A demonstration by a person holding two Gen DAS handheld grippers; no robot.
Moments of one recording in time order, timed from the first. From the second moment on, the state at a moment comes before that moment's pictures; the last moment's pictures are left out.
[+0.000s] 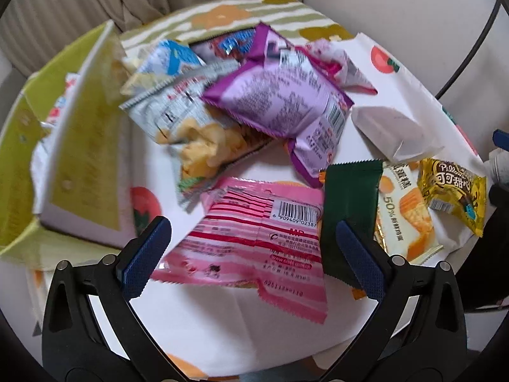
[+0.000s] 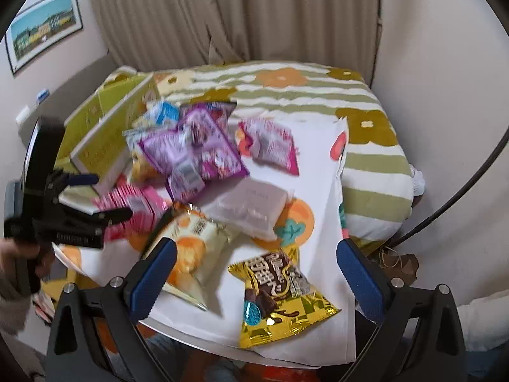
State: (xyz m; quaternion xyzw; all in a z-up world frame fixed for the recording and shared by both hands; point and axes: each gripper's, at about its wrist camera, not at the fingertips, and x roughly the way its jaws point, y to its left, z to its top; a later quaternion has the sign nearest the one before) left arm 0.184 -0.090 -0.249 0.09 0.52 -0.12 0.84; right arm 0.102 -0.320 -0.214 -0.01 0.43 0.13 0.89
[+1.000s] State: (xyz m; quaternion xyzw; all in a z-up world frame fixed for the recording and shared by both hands) left arm 0.166 -0.082 -0.264 0.10 0.56 -0.12 0.82; right arm 0.117 -0.307 -0.284 -0.14 0.50 0.16 0.84
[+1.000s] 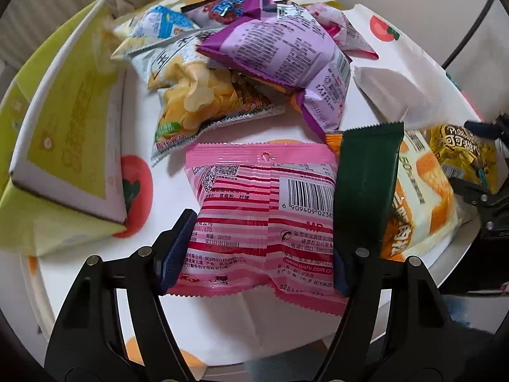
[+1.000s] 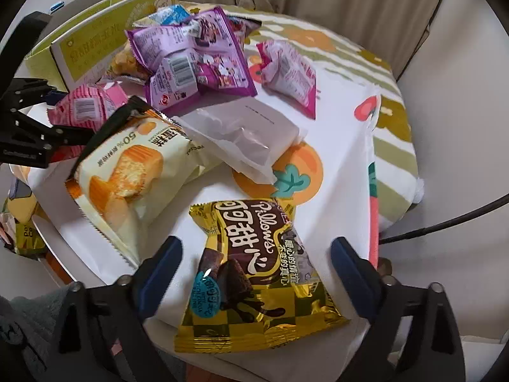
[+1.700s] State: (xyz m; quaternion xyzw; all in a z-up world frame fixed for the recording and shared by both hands) left arm 0.147 -0.064 -0.226 0.07 0.55 -0.08 0.83; right arm 0.104 -0.311 -0.264 -0.11 0.50 0.14 0.84
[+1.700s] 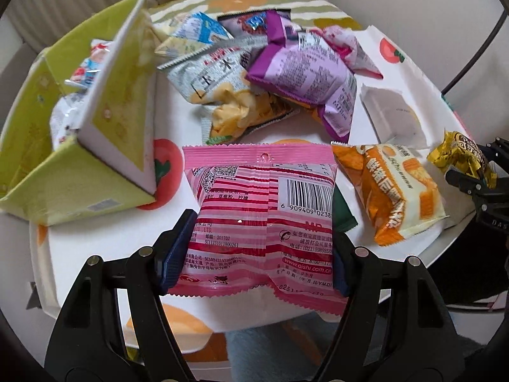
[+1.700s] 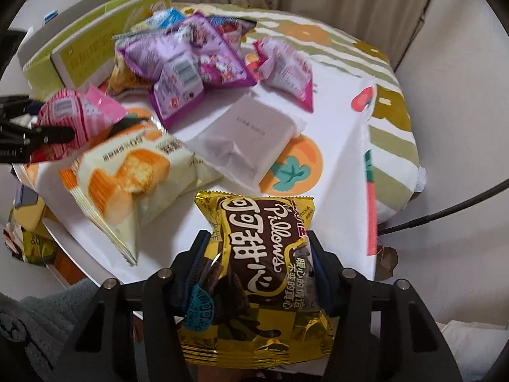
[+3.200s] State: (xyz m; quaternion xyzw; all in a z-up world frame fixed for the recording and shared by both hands) left arm 0.260 0.206 -0.138 -0.01 0.48 0.00 0.88; right arm 0.255 -0.008 -0.107 -0.02 0.40 0.25 0.88
